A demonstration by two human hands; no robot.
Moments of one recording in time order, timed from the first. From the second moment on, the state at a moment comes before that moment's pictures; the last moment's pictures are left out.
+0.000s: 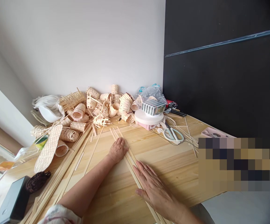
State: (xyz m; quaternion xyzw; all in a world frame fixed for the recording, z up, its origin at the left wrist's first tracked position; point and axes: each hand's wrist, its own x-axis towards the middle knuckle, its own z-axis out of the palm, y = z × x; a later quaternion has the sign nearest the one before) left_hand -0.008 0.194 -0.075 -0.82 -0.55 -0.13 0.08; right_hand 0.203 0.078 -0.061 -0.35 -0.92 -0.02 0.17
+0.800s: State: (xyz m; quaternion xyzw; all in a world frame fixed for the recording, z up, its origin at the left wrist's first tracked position) left_hand -0.020 0.178 -0.048 -0.84 -0.53 -0.13 0.05; right_hand 0.224 0.067 -0.026 -0.47 -0.83 0.11 0.27
